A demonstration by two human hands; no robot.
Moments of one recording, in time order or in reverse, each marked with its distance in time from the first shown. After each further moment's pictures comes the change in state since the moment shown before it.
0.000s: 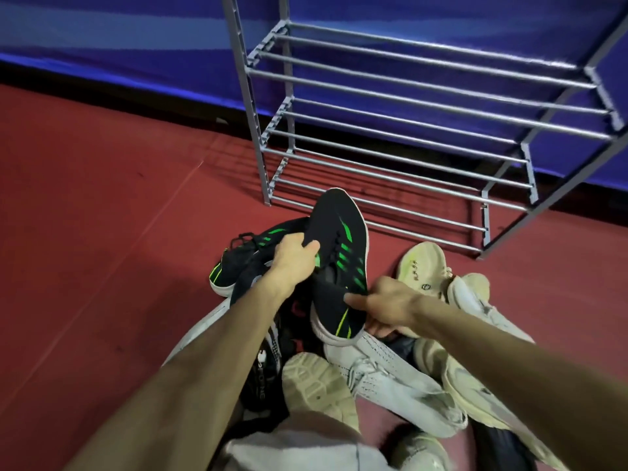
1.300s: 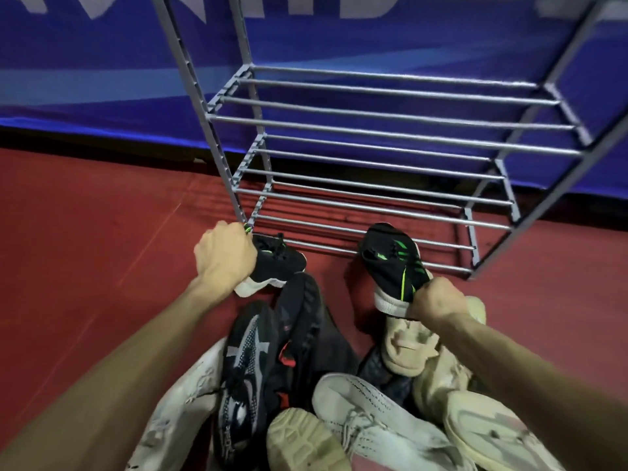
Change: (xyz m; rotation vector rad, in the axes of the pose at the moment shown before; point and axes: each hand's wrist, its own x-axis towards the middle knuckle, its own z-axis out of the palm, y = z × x) left_hand 0.035 0.061 -0.062 0.901 0.396 0.224; right_hand 0.032 0.039 -0.072 0.106 0.657 0.241
